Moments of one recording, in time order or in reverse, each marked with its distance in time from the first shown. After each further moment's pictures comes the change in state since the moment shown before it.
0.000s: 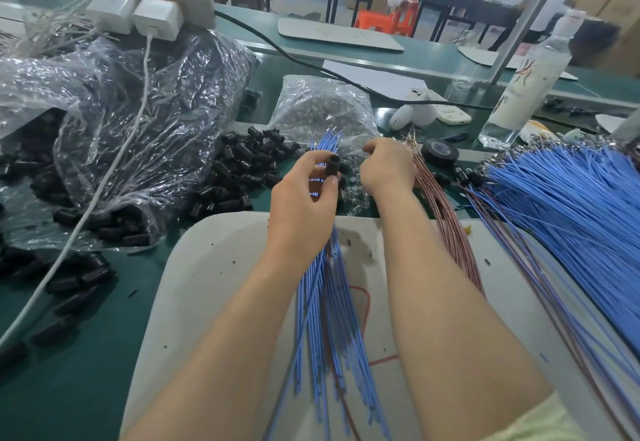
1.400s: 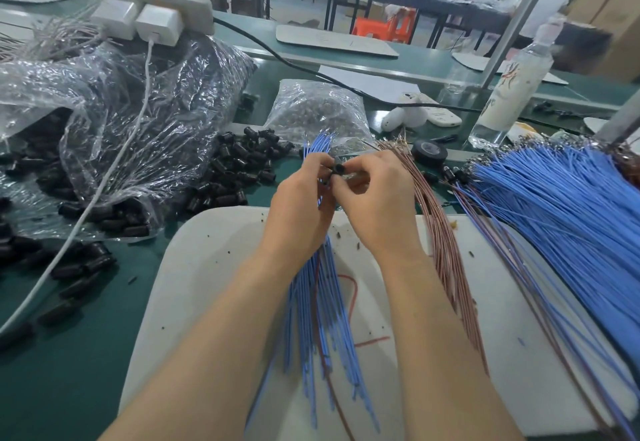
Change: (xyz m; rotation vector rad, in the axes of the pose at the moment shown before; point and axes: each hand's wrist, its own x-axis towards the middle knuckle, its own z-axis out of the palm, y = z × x) left_hand -0.007 -0.003 0.004 0.208 -0.075 0.140; right_hand -0.095 -0.005 -0.036 0.434 0.162 -0.306
